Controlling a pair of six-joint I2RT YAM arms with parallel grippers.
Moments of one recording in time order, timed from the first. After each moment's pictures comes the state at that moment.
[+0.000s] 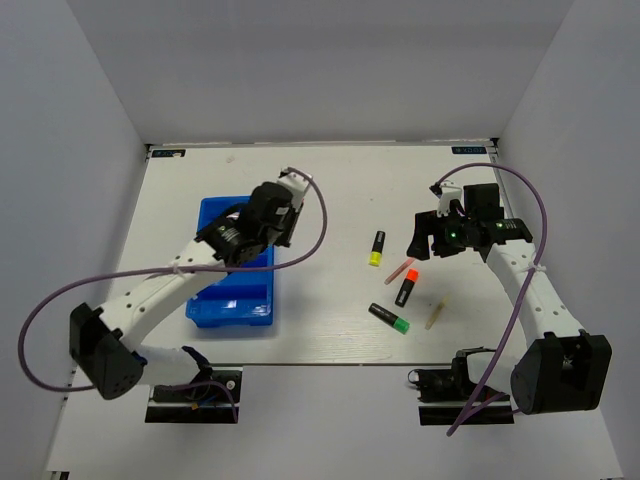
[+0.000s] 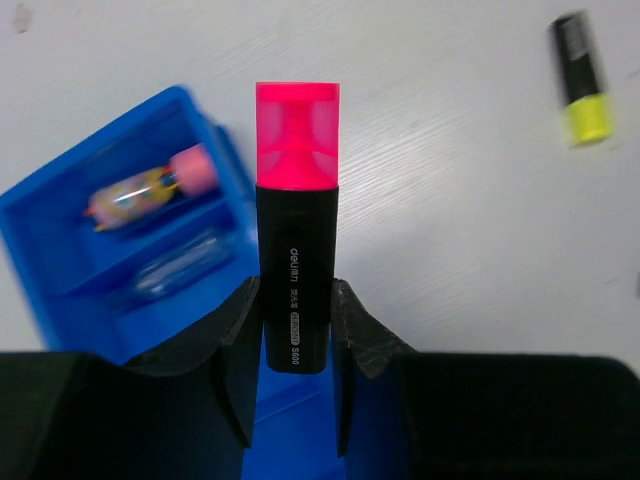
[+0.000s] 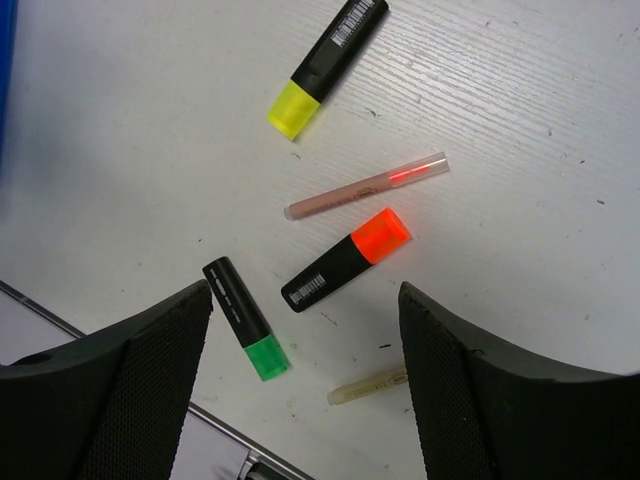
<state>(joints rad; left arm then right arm) -0.77 1.33 1.23 -0.55 -0.33 -0.11 0.12 1.19 1.00 -0.74 -0.44 -0.09</state>
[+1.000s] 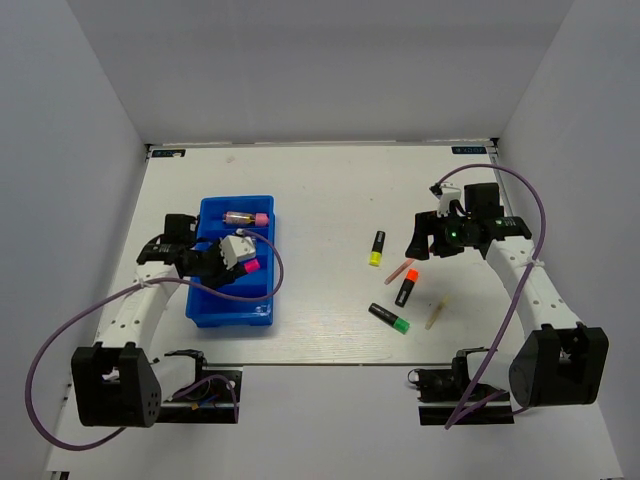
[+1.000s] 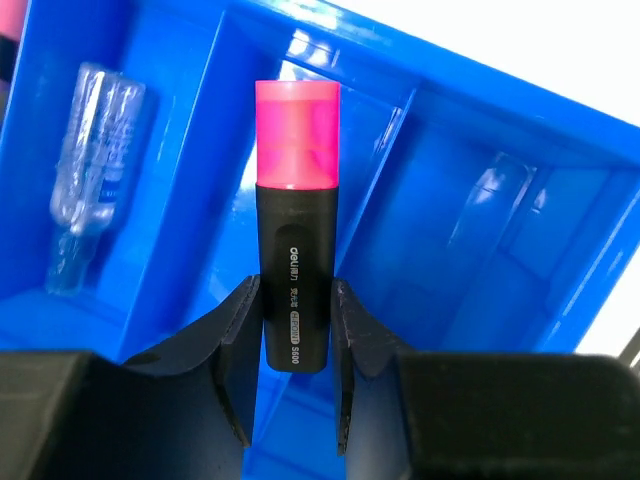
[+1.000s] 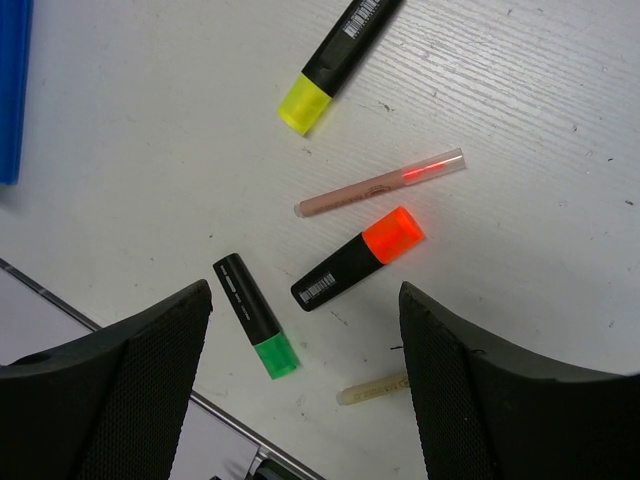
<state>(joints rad) -0.02 1.13 0.79 -0.78 0.57 1.05 0.10 1.23 1.00 -0.74 -0.49 -0.09</state>
